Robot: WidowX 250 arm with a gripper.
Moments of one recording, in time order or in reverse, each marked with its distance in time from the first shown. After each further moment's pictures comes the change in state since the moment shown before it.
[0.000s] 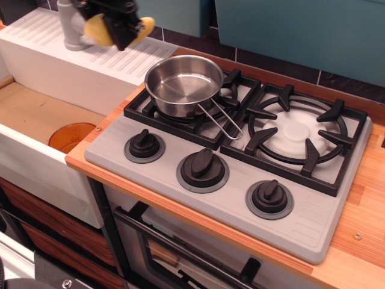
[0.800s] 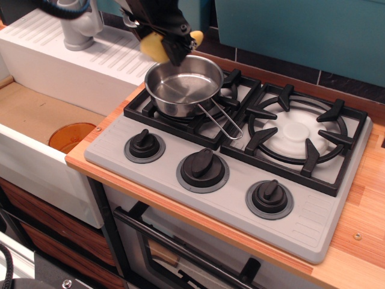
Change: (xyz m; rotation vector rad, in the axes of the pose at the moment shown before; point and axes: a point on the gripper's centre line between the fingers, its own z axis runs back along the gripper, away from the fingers) arm 0.024 -0.029 -0.037 -0.045 -0.135 0.004
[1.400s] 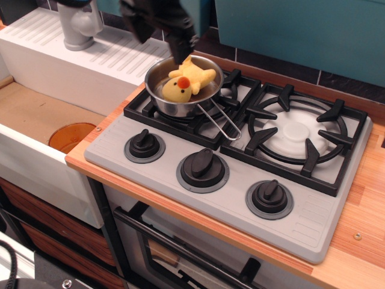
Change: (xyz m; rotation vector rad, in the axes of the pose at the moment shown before) arm 0.010 -0.009 0.009 0.049 0.110 -0.013
